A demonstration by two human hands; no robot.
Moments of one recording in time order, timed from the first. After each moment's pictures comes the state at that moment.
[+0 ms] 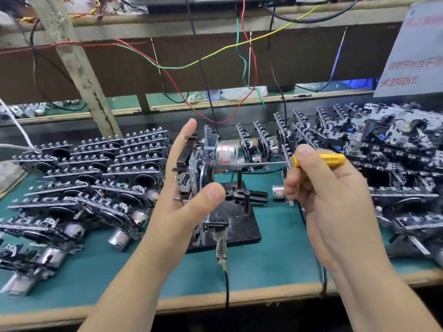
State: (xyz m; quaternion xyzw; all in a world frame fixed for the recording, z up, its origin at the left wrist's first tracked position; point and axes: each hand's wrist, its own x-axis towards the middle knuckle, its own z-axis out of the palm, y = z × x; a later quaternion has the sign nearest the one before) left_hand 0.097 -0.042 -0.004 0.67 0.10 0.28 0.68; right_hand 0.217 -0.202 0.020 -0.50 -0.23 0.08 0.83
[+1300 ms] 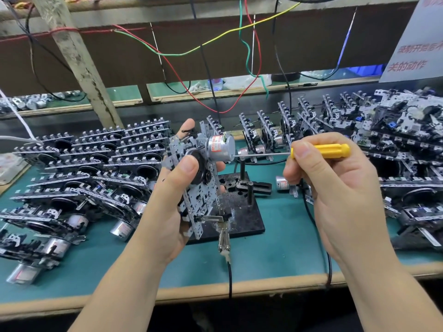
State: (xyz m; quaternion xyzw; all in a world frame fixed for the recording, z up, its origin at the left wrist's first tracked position) left_hand 0.099 -0.047 0.007 0.59 0.09 0.29 0.74; right_hand 0.229 -0.206 0.004 -0.52 -0.37 0.02 0.77
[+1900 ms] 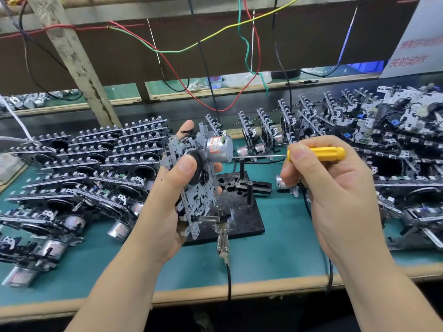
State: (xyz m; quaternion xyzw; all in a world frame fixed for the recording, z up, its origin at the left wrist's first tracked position) left_hand 0.102 -0.042 0.001 0.60 0.12 0.28 0.74; right_hand 0.230 -0.202 -0.001 -0.52 -0.35 0.03 0.78
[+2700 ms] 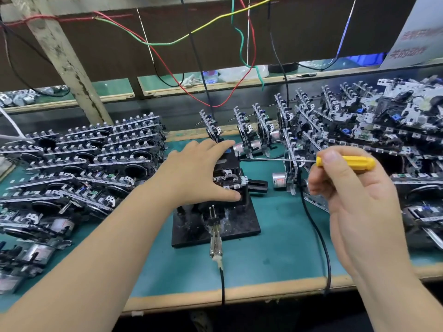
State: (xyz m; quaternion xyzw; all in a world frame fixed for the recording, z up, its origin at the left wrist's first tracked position) left_hand 0.180 0.010 0.001 0.99 0.13 0.00 0.02; right_hand 0.243 -0.222 -0.017 -0.52 -0.25 0.03 0.82
